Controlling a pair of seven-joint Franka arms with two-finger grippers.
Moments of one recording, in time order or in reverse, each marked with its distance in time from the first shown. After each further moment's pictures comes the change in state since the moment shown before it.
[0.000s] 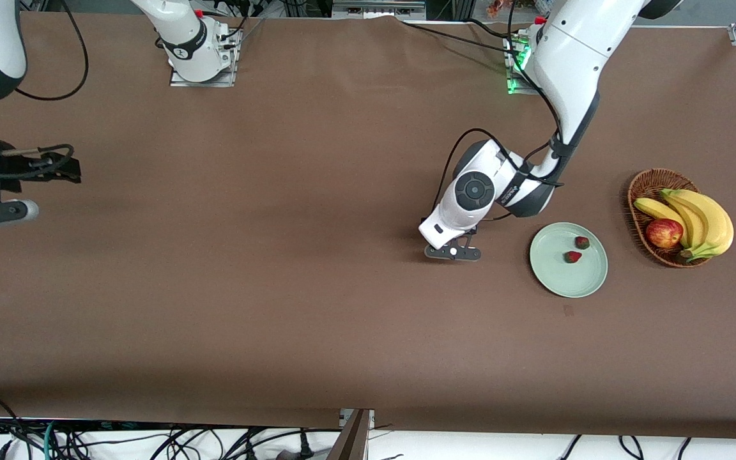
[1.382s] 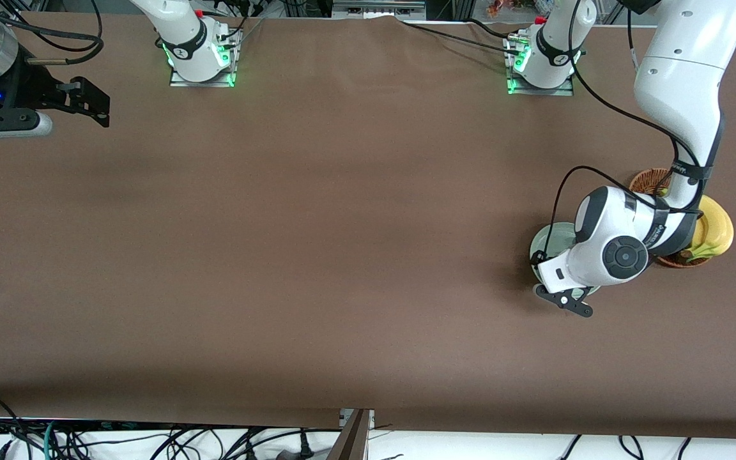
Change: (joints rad) left arm 0.364 0.032 -0.008 0.169 0.107 -0.192 0.702; right arm 0.070 -0.260 0.047 -0.164 0.098 0.026 0.239
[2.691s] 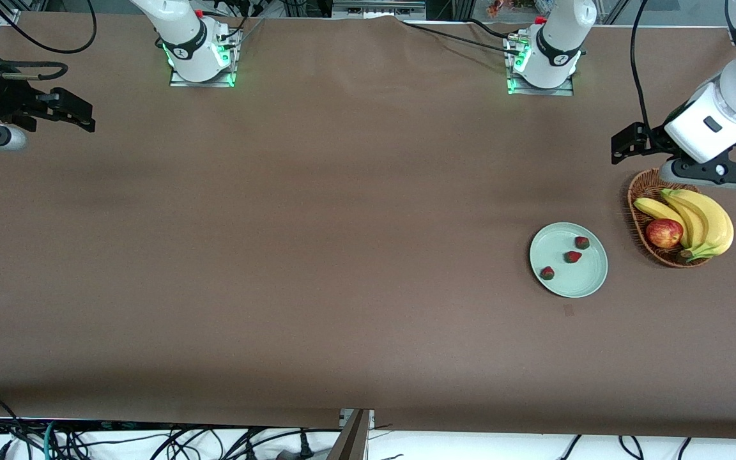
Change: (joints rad) left arm -0.070 -0.667 0.150 -0.058 -0.224 -0.556 -0.180; right arm -0.003 0.024 -0.069 0.001 0.046 -0.011 -0.006
